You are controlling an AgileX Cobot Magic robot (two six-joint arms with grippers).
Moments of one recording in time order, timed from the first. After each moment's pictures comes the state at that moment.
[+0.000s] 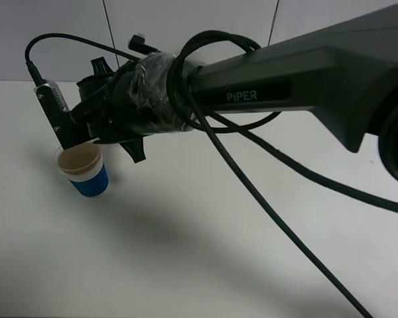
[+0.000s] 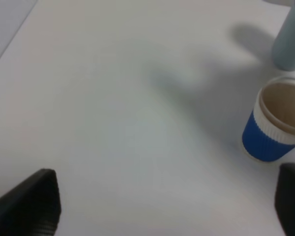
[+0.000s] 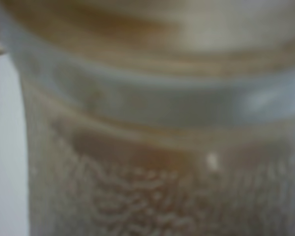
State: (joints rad) left arm 0.04 -0.01 -0.51 0.10 1.06 -0.19; right arm 1.08 2.22 -1.65 -1.09 0.62 -0.23
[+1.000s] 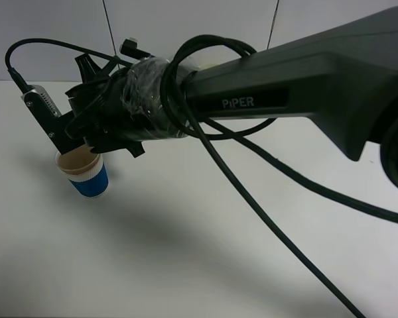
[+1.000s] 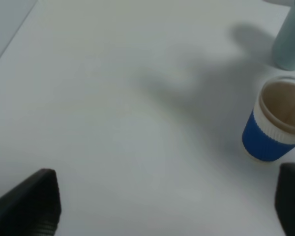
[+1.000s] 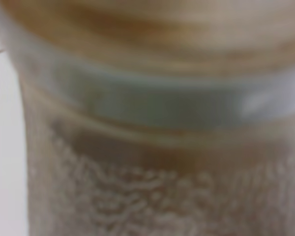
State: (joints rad) left arm 0.04 -0.01 -0.51 0.10 1.06 -0.19; right arm 1.10 2.22 -1.65 -1.22 0.63 -0.25
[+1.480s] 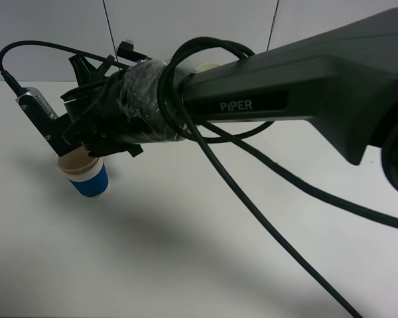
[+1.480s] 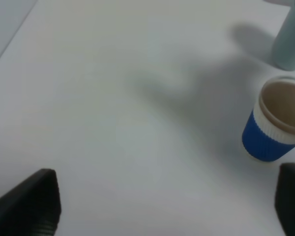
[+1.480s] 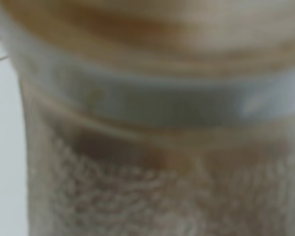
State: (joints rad) left arm 0.04 -0.01 -0.51 0.10 1.06 -0.19; right arm 1.11 2.22 -1.65 -1.26 0.64 -0.25
